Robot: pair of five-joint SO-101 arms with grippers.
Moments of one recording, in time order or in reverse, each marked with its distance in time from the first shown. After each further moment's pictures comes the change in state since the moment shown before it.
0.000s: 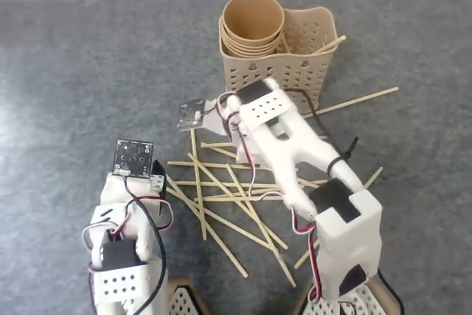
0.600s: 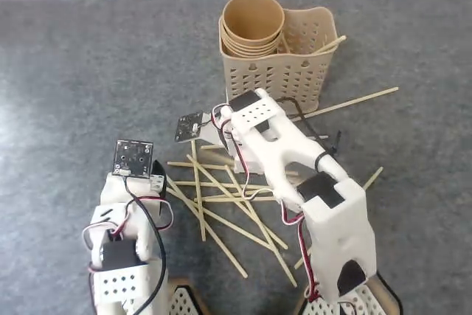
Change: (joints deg) left arm 0.0 0.0 0.0 0.0 0.0; right arm -0.7 7.9 0.3 -2.9 -0.4
